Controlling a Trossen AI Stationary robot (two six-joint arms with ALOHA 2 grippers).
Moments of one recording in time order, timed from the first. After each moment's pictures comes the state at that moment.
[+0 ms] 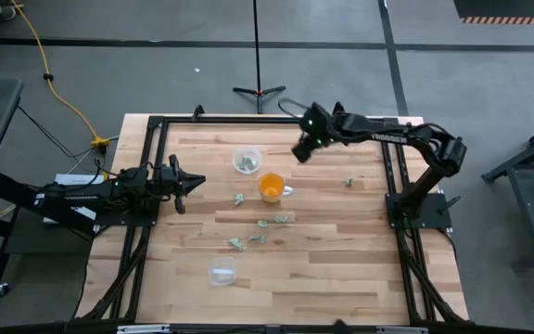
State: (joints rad) left arm 0.06 0.04 0.04 -0.03 -0.20 -0.03; right arm -0.52 1.64 1.16 -0.47 0.04 0.24
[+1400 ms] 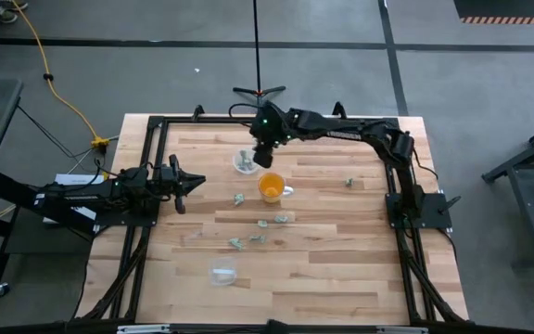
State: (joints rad) left arm 0.06 0.04 0.04 -0.03 -0.20 -0.03; right arm -0.39 2.06 1.74 -0.56 -0.09 -0.06
